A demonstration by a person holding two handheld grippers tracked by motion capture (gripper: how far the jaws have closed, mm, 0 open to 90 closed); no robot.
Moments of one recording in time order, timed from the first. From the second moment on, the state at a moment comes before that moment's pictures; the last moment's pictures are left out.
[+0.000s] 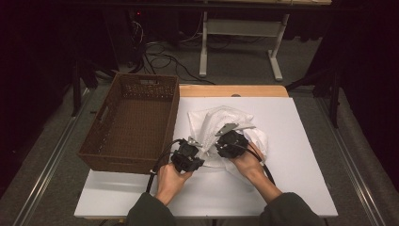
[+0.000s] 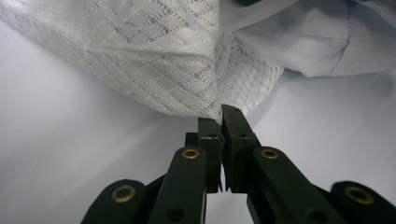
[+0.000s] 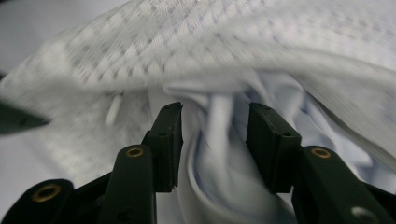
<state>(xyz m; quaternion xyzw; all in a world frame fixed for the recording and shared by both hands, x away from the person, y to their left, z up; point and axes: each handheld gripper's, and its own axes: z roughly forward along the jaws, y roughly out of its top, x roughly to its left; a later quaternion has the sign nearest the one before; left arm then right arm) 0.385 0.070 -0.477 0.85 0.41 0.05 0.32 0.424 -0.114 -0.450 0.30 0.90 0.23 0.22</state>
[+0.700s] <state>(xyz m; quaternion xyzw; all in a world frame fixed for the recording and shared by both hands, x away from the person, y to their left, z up) 0.386 0.029 -0.478 0.85 0.41 0.06 0.31 0.420 -0.139 -0.445 0.30 0.90 0.26 0.16</state>
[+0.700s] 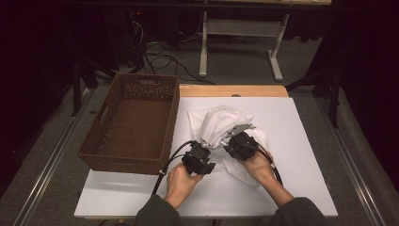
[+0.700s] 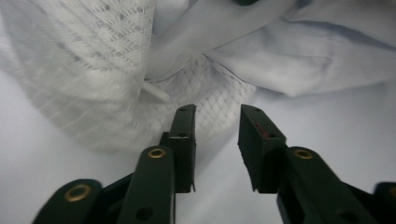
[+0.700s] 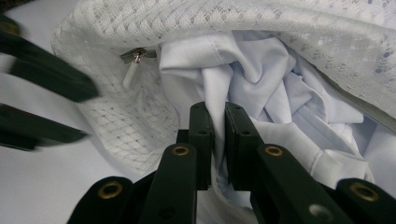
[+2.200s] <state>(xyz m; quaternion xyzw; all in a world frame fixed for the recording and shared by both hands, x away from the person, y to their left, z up) 0.353 0.059 -0.473 0.88 0.34 0.02 0.33 0.443 -0.094 -0.458 0.29 0.92 0.20 0.20</state>
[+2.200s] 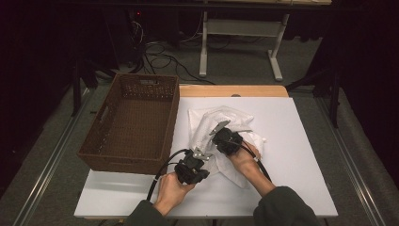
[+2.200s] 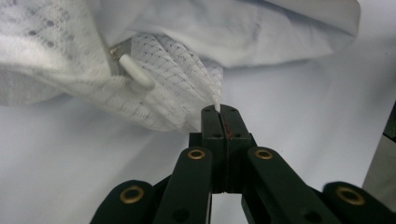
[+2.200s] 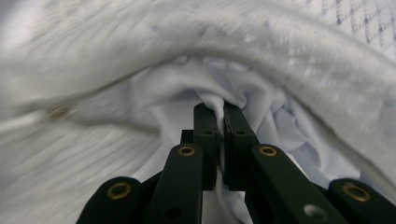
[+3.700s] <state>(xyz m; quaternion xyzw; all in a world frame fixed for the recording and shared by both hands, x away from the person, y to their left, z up) 0.363 0.077 -0.481 0.86 0.40 0.07 0.32 0.404 -0.172 -0.432 0.31 0.89 0.30 0.17</state>
